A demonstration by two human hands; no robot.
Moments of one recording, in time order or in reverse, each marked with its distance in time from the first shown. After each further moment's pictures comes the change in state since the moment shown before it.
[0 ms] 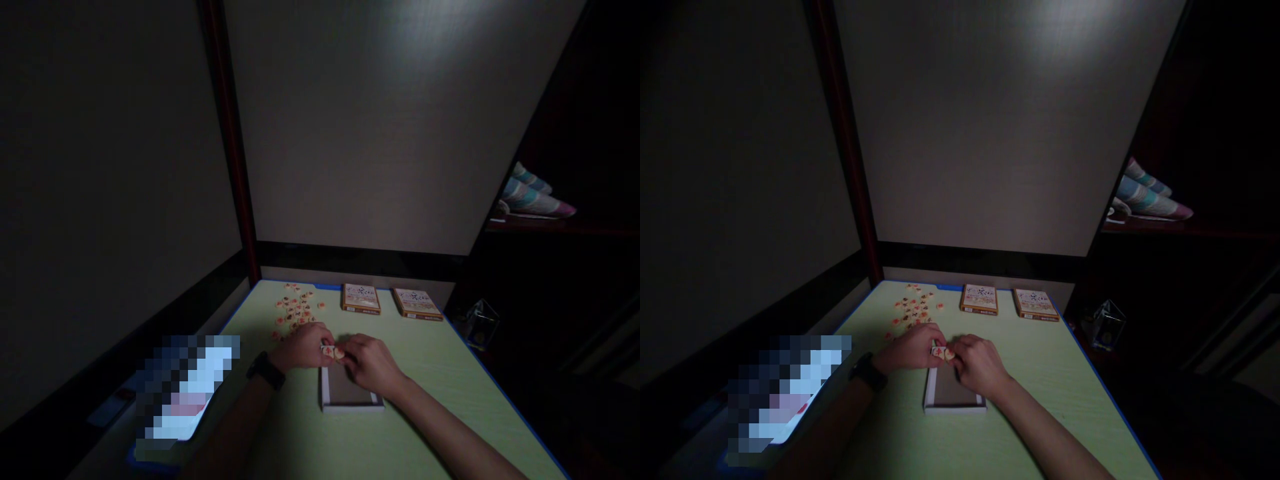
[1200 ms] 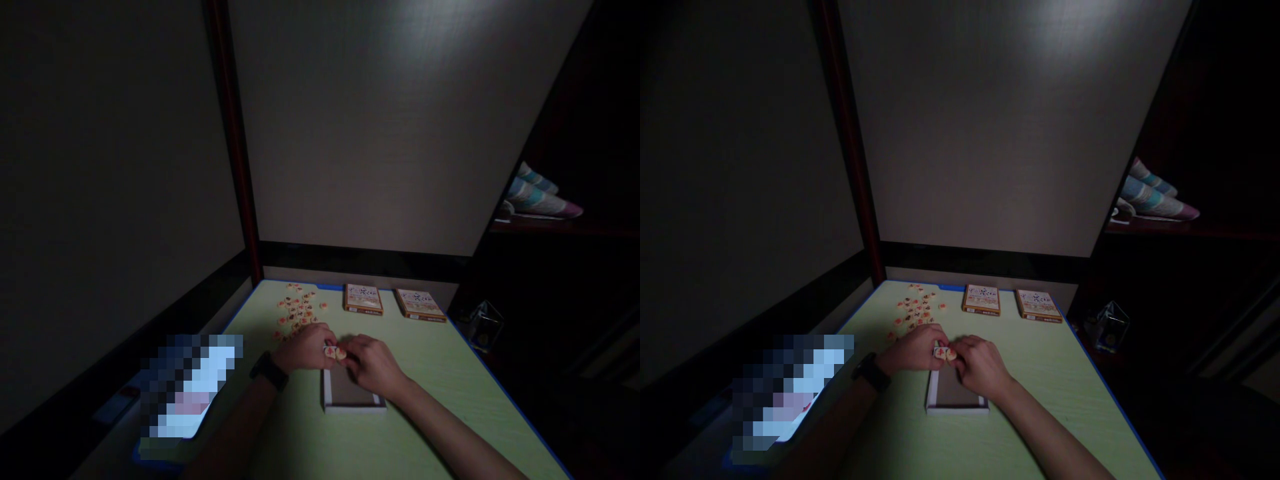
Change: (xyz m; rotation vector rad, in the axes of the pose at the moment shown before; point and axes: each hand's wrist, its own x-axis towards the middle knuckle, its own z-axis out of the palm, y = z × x) left_hand -0.001 0.002 0.001 -0.005 0.003 0.016; right_hand 0.001 -0.001 -0.001 0.068 0.005 0.015
